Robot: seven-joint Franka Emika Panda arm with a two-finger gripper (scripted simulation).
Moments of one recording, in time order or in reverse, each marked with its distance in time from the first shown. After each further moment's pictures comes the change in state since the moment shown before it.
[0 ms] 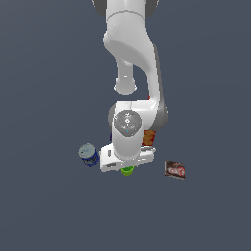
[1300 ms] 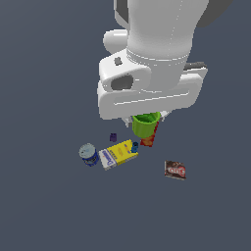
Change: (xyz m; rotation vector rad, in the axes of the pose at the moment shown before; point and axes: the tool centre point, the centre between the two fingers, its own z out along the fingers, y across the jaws) arm 0.001 -0.041 -0.282 -0.001 0.003 -0.001
